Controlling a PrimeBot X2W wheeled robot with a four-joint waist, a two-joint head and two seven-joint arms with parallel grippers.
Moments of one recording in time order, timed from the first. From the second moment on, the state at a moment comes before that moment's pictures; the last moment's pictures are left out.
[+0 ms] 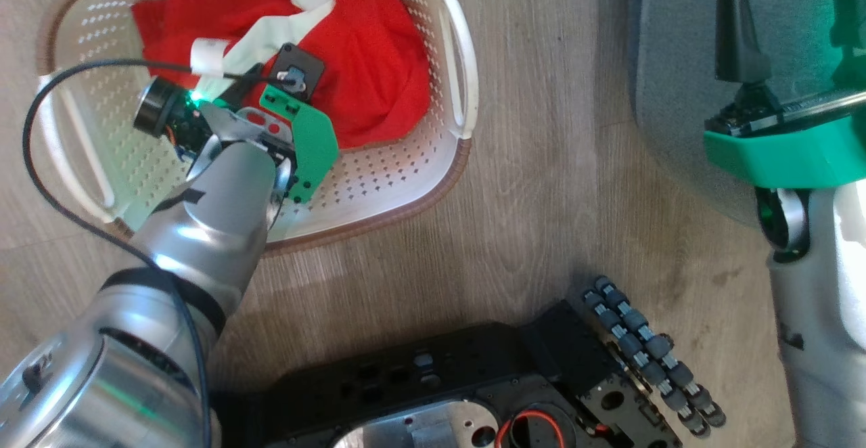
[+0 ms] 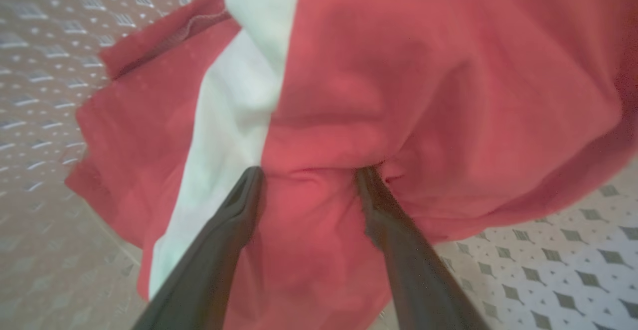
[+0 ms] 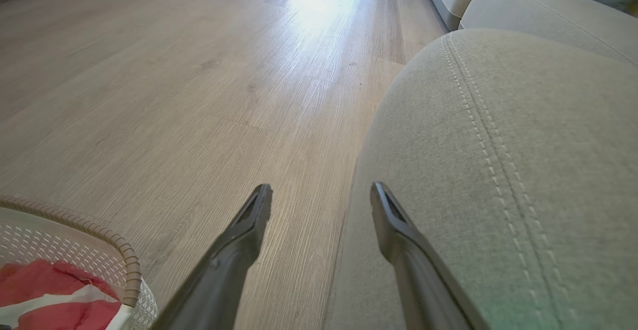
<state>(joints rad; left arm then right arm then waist) -1.07 0.04 -0.88 1.25 -0.37 0.15 -0.08 -0.52 -0.16 0.04 -0.06 0.04 0.13 -0.26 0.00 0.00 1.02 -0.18</state>
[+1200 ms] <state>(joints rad) -0.91 0.04 -0.92 1.22 -0.52 0.12 -0.21 -0.49 -0.15 0.06 0.05 0.03 0.13 -0.26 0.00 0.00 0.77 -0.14</state>
